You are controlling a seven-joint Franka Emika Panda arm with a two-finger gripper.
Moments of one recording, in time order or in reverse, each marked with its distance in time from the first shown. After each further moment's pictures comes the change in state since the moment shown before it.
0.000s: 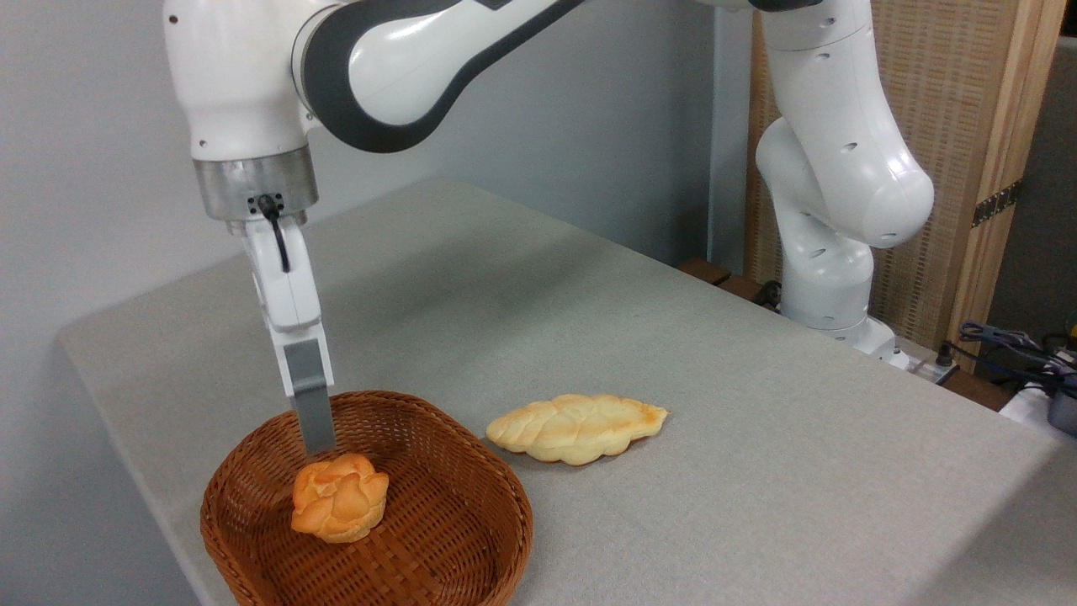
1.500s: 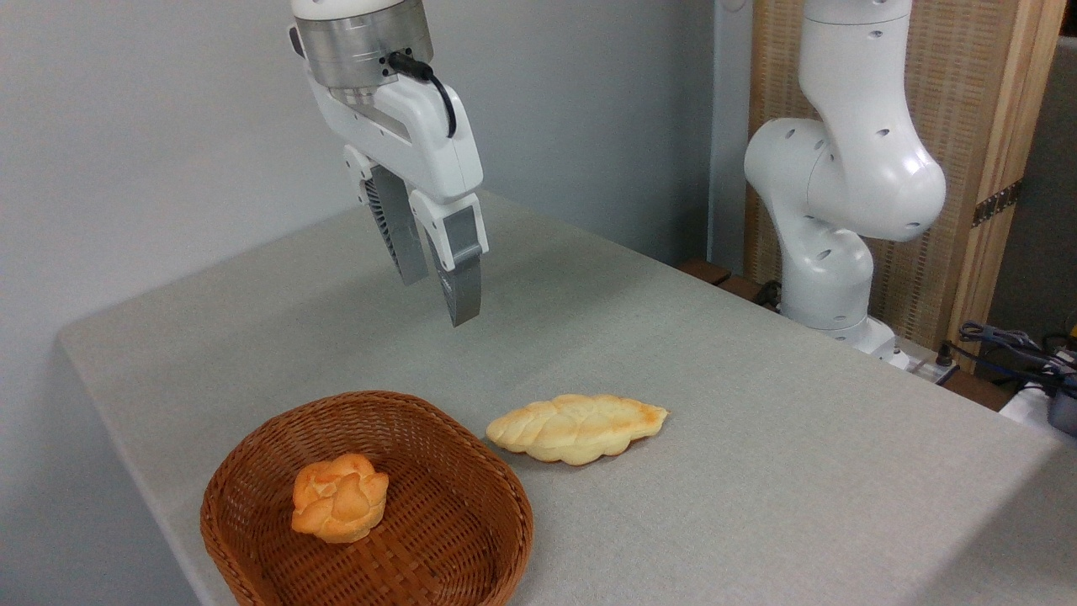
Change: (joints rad) arm 0.266 -0.247 -0.162 -0.029 -0.113 -0.405 -0.035
